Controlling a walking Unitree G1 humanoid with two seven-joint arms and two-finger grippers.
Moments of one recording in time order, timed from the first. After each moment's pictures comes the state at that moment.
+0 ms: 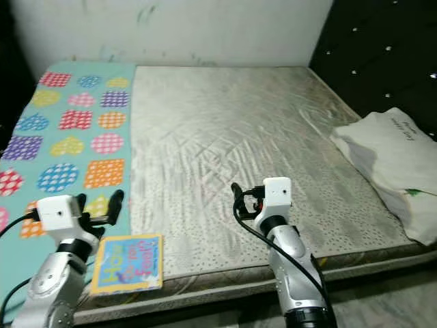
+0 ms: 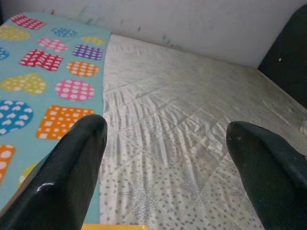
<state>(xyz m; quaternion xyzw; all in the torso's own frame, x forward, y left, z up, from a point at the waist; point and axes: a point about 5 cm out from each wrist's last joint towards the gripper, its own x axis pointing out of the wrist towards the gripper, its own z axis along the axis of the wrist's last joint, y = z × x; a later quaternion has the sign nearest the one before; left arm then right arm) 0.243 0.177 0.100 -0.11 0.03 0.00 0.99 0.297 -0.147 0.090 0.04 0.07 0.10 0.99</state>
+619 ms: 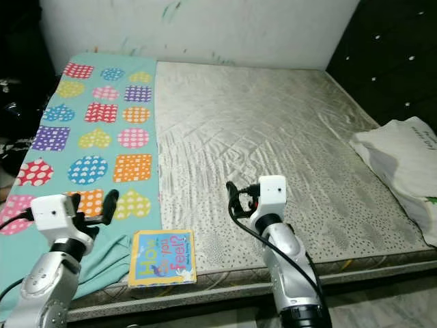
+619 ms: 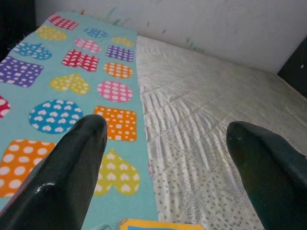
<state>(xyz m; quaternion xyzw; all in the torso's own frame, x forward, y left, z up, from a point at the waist) 0.243 0.185 0.101 -0.10 0.03 0.01 0.99 0.299 -0.142 0.094 0.04 0.06 0.10 0.99</state>
